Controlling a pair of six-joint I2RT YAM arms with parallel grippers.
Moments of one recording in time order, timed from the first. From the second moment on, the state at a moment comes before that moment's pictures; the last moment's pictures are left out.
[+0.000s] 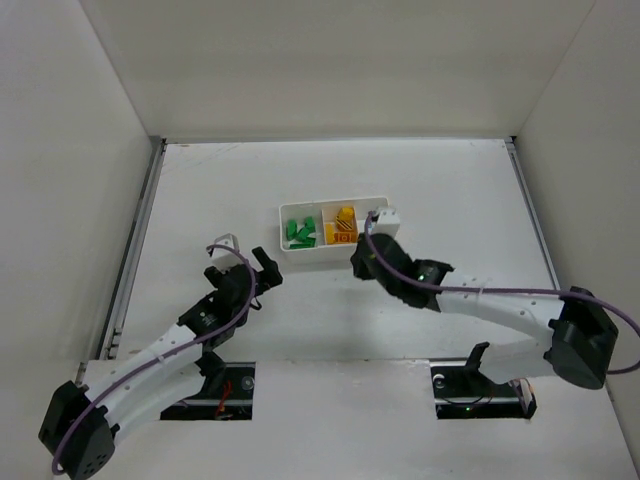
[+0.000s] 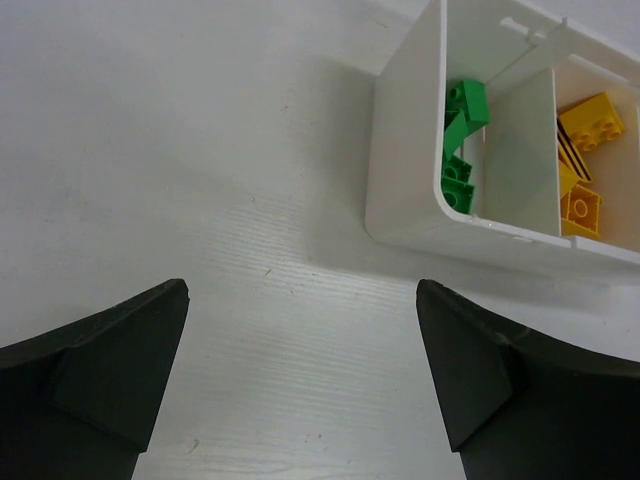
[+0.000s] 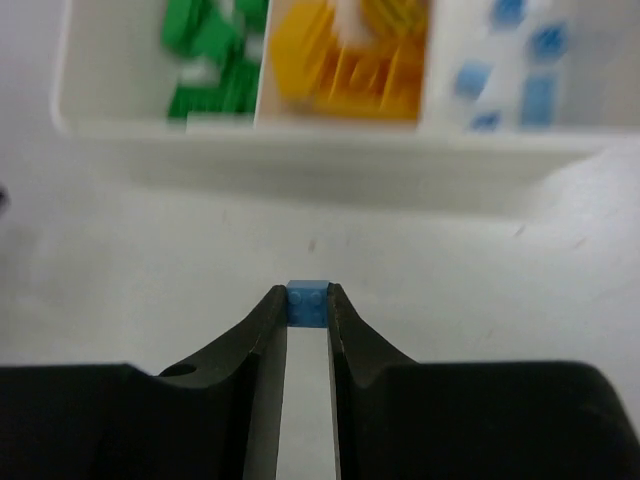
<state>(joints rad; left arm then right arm) -0.69 0.71 0.32 -0.16 -0.60 -0.77 1.02 1.32 0.83 -0.20 0.50 0.69</state>
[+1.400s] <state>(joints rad) -0.61 0.65 0.38 -0.34 -0.60 -0.83 0.60 0.93 0.68 -0.28 0.68 0.54</state>
